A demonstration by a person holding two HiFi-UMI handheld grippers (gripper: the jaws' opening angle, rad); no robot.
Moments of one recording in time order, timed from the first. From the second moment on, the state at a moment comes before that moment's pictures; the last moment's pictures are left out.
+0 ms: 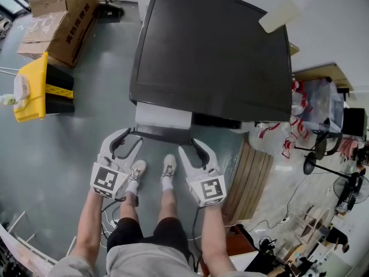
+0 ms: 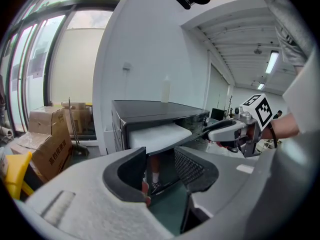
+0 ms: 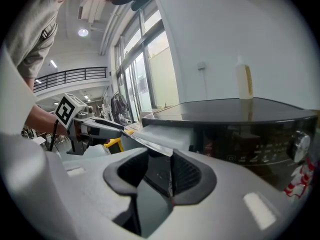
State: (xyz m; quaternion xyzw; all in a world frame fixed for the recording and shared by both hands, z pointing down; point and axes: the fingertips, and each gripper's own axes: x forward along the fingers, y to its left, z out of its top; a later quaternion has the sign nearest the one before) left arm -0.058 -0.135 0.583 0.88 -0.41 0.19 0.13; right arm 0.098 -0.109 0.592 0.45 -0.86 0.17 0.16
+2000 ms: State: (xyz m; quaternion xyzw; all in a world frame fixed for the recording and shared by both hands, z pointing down) left arm -0.070 0.009 0.591 0.88 -0.39 0.21 0.16; right arm 0.087 0.036 0.600 0.46 -0.85 0.21 0.15
